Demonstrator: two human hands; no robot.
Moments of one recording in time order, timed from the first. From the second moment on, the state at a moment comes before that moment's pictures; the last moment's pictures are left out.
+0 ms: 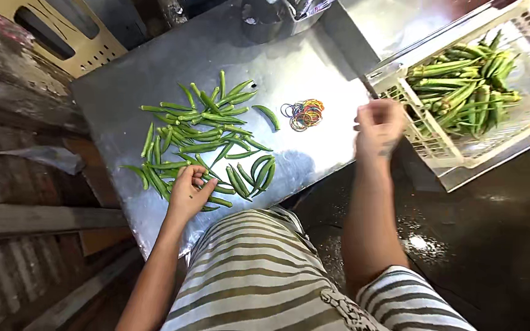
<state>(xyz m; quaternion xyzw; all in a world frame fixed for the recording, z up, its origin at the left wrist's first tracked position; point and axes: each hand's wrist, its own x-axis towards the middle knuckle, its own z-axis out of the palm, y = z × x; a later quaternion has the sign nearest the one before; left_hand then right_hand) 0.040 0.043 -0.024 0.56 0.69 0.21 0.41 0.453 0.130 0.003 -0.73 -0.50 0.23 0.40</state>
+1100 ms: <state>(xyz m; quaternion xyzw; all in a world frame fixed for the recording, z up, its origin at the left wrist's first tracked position) -0.032 0.027 -0.014 0.43 0.71 0.36 0.42 0.235 0.136 -0.026 -0.47 -0.69 0.50 0.21</state>
